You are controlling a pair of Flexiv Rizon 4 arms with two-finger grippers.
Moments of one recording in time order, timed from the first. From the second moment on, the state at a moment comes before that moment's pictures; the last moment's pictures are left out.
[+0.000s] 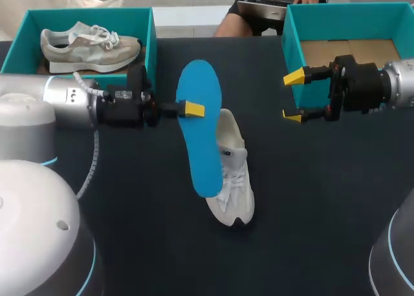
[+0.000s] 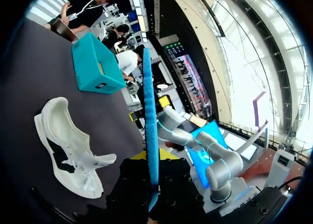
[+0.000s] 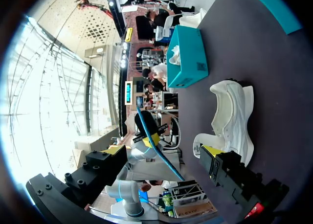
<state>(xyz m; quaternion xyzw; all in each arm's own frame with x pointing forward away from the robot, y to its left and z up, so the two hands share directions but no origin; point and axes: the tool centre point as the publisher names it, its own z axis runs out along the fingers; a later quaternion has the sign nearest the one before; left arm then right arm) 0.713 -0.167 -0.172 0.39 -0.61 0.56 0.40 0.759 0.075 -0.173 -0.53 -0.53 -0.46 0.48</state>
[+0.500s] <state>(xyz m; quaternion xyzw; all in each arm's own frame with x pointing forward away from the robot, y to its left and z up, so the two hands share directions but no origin) 0.735 -0.188 -0.186 0.44 -0.56 0.52 0.48 0.762 0.079 -0.182 -0.55 -0.54 -0.45 0.45</state>
